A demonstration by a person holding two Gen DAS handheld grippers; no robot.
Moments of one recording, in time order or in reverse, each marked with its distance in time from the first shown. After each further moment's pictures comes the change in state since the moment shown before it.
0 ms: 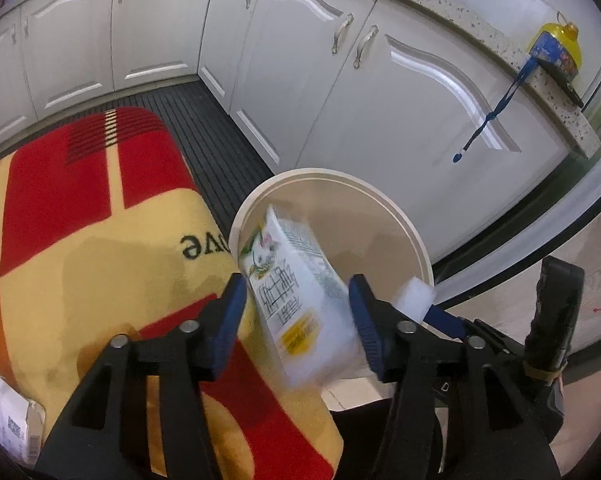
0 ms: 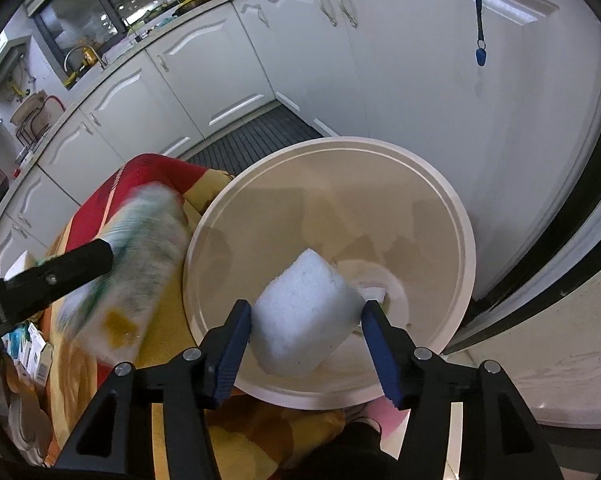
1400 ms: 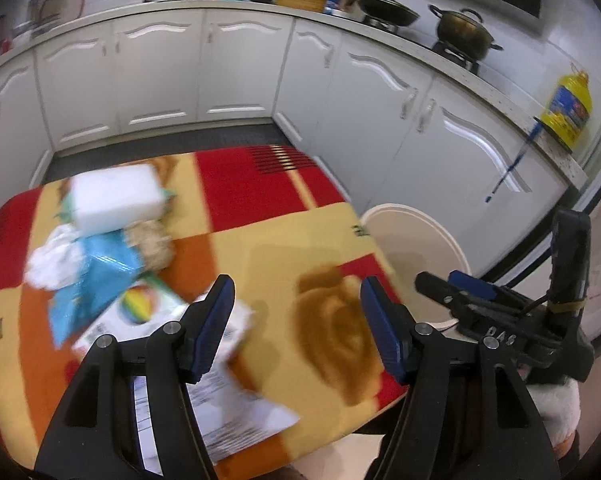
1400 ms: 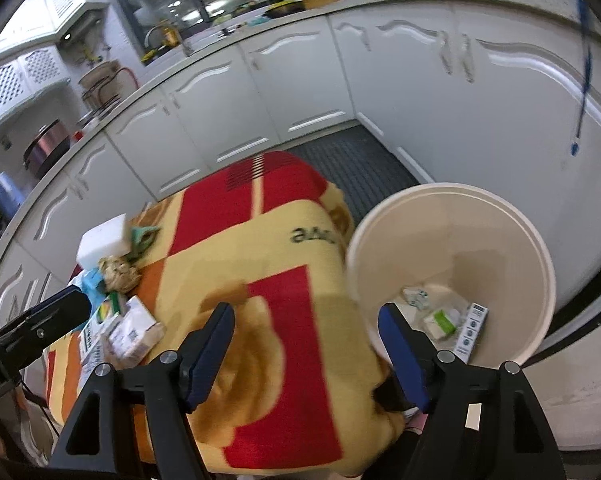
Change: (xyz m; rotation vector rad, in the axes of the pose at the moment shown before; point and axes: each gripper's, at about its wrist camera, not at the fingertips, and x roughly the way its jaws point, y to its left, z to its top) left arm -0.164 0.094 -0.071 -0.087 -0.185 0.184; right arm -0.047 0.135 -0.014 -0.194 -0.061 0.155
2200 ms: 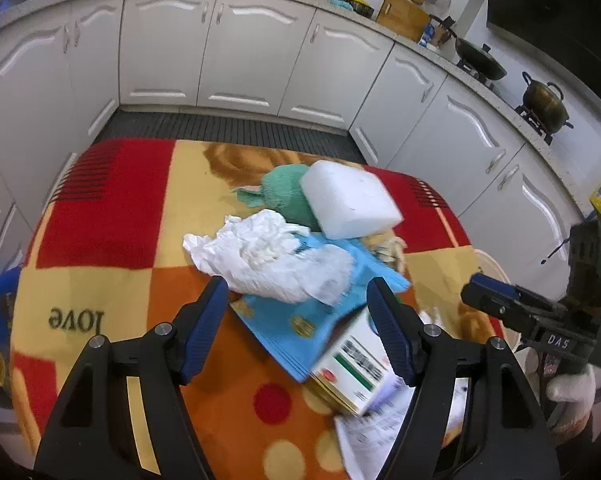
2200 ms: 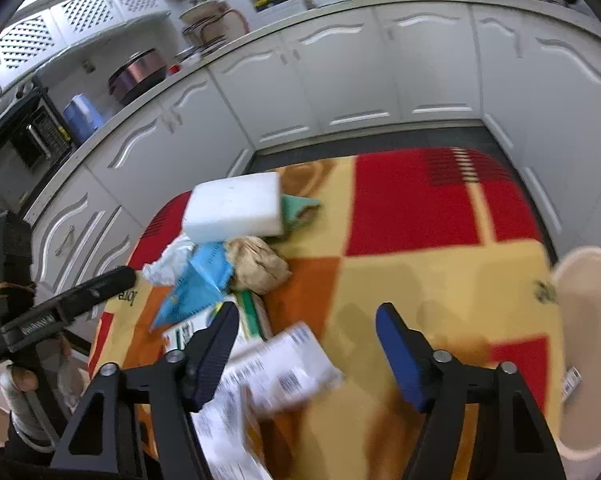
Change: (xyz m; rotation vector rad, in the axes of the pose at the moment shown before) left arm -0.020 0.194 -0.011 -0.233 -0.020 0.084; right arm 0.086 0.159 0.024 -0.259 0.128 0.293
